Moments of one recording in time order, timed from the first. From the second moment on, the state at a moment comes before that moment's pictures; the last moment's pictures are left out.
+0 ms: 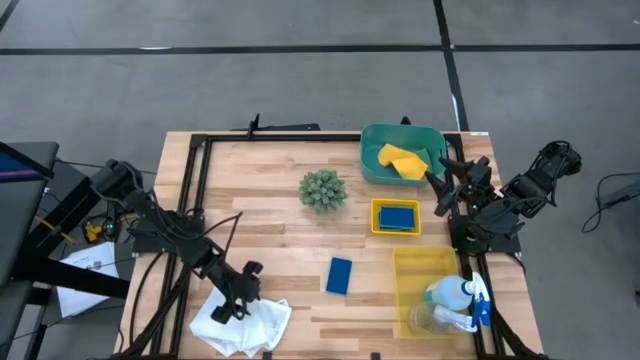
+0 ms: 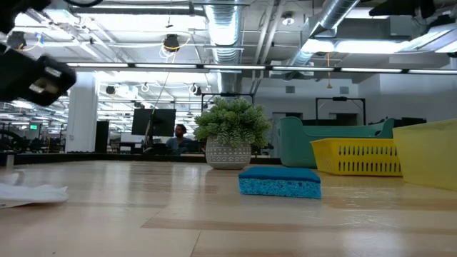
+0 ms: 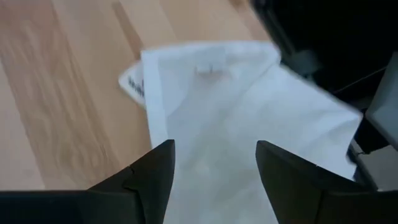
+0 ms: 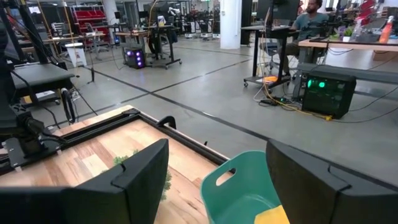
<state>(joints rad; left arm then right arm) -0.68 1.36 0.59 -0.07 0.05 -0.30 0.67 0.63 0.84 -0.81 1.42 0.66</state>
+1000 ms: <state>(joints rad) -0.65 1.58 0.55 0.02 0.06 -0.21 0.67 0.63 0.84 -0.81 1.41 0.66</state>
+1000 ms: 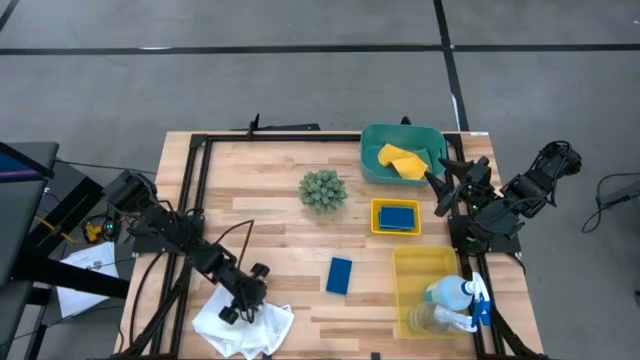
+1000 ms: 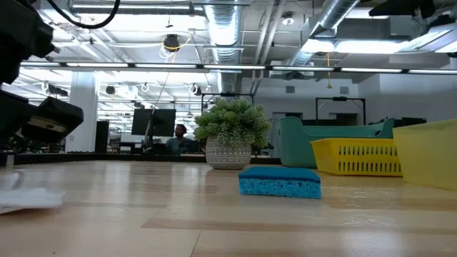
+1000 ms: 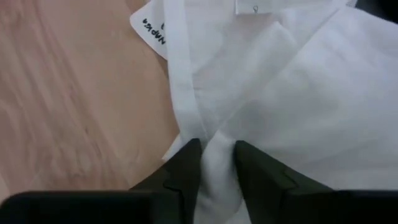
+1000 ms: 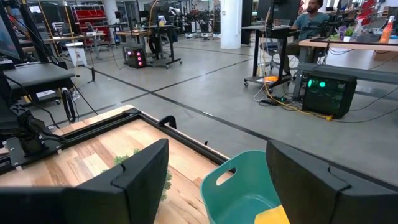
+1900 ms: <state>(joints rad) -0.60 1.14 0.54 -0.06 -0.09 0.08 0.67 0.64 0.84 -0.81 1.41 0.66</state>
